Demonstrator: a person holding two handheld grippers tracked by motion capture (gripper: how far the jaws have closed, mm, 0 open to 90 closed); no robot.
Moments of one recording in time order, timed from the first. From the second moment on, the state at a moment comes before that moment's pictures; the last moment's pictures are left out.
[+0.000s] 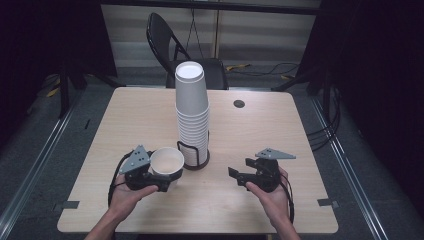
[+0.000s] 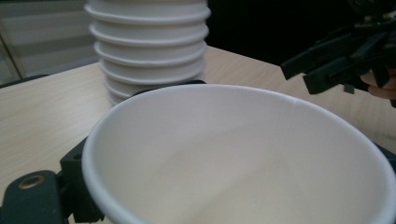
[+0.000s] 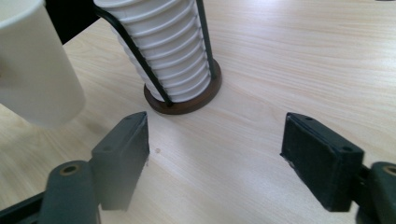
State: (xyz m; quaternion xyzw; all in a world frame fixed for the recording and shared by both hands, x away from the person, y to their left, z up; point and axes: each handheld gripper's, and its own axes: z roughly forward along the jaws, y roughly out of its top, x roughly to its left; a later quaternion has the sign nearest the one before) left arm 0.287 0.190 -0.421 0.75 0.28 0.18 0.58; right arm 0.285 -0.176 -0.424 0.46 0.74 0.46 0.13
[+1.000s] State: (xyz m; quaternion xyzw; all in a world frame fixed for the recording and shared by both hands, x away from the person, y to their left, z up) left arm 0.349 0.232 -0.408 0.71 0.35 0.23 0.57; right arm 0.253 -0.211 -0.438 0.49 0.73 0.45 0.16
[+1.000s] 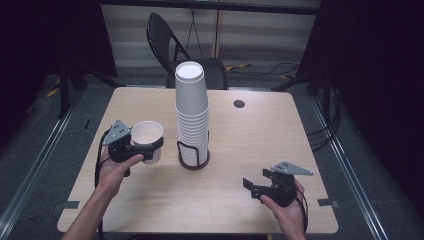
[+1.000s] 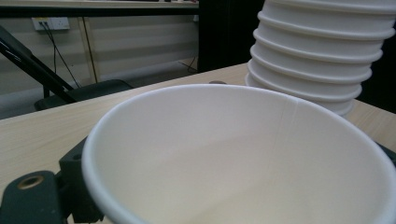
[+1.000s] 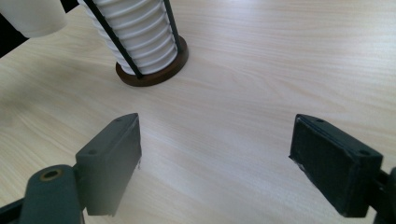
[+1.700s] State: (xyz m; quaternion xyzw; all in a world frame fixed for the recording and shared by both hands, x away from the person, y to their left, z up) left arm 0.404 0.237 -0.444 0.70 0.40 0.26 0.54; right arm 0.254 -0.209 -0.449 0.49 0.74 0.45 0.14
